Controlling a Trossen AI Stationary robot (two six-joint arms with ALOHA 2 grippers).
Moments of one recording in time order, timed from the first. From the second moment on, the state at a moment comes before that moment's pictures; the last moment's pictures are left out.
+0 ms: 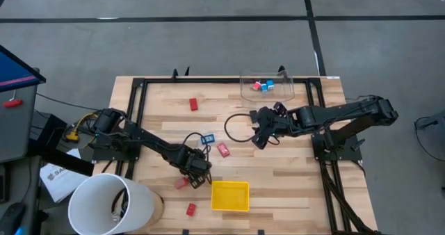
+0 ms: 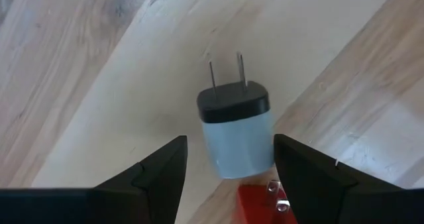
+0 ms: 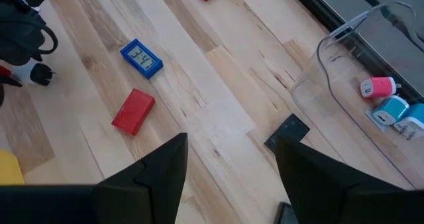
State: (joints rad) left arm -0.34 1.80 1.07 -0.73 -0.01 -0.99; right arm 0.16 1.36 1.21 -0.86 0.50 0.58
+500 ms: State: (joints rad) left arm -0.34 1.80 1.04 -0.69 -0.02 -0.99; right arm 0.16 1.36 1.21 -0.86 0.50 0.58
